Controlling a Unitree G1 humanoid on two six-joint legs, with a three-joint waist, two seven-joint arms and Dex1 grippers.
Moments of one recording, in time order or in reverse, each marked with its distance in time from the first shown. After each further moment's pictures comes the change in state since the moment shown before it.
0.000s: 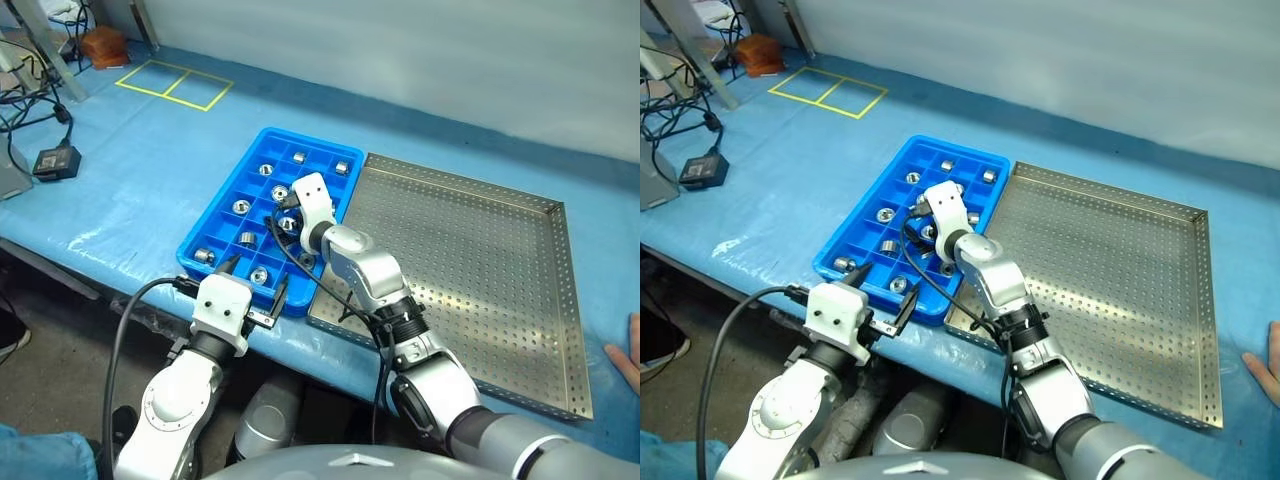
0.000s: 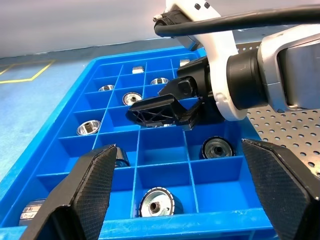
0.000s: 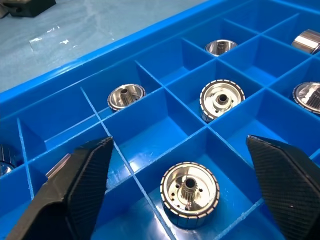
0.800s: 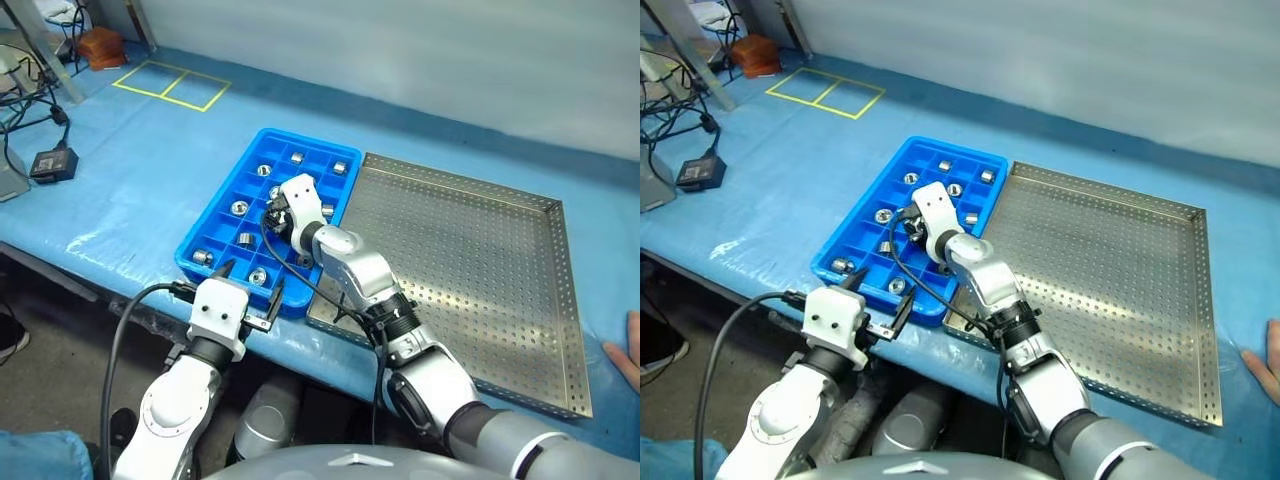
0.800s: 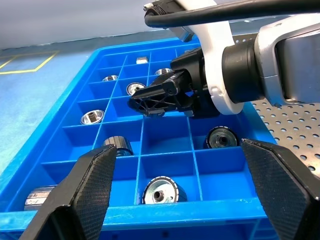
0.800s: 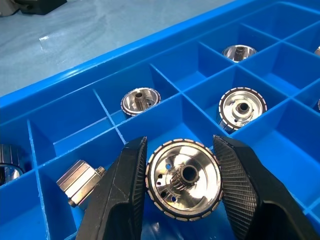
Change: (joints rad) left arm 0.032 -0.001 -0.001 -0.002 0.004 -0.002 0.036; right arm -0.051 0.017 0.034 0.117 0.006 -0.076 -0.003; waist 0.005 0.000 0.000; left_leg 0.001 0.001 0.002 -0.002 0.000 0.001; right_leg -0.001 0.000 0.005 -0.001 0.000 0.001
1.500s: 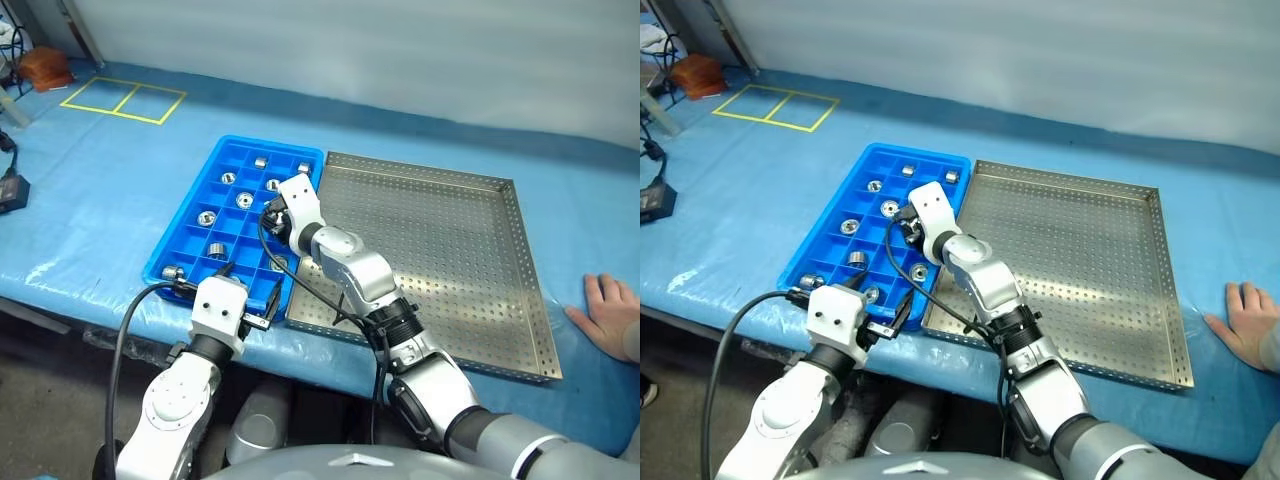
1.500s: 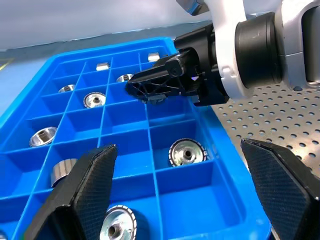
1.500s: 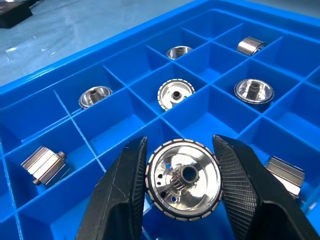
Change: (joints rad) left arm -0.004 0.001 0.011 0.026 -0.004 0.020 0.013; right arm 0.034 0.004 0.027 -0.072 0.001 0.043 0.002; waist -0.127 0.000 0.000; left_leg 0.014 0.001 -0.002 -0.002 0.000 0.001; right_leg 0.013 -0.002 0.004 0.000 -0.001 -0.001
